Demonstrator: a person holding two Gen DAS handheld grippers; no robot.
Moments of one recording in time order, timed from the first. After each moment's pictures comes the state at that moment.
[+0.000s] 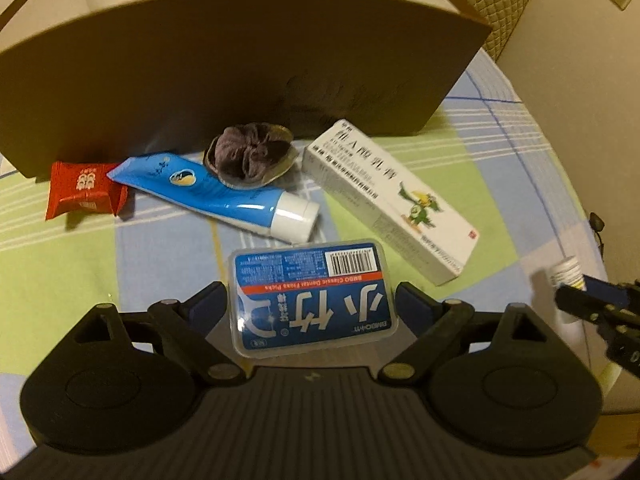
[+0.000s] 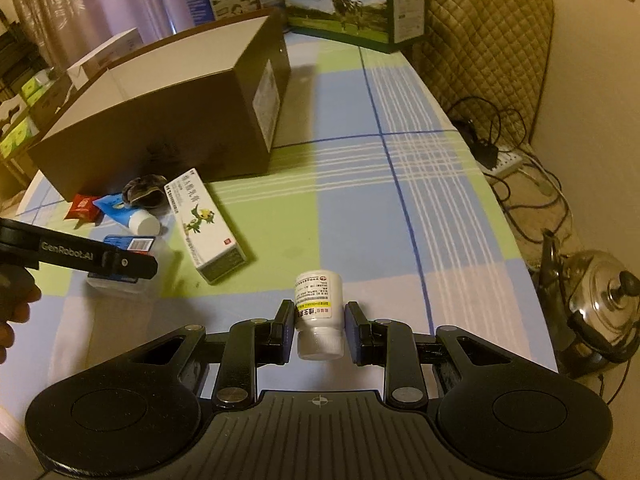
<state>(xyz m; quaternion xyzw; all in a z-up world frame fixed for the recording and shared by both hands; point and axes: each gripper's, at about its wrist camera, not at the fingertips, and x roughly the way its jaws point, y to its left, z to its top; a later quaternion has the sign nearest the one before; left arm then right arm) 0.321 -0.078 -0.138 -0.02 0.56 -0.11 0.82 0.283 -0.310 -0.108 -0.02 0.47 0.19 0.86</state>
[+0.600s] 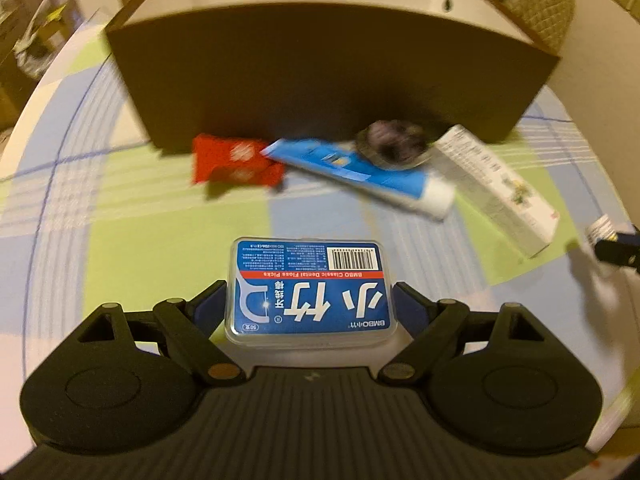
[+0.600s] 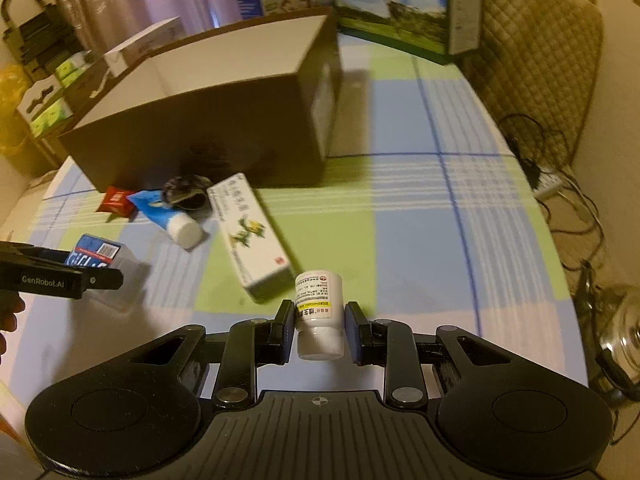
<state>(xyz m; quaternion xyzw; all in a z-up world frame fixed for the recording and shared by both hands) 0.278 0.006 -0.129 -0.01 0.53 -0.03 0.85 0.296 -0.274 -0.107 -0.04 0.47 0.25 0.85</state>
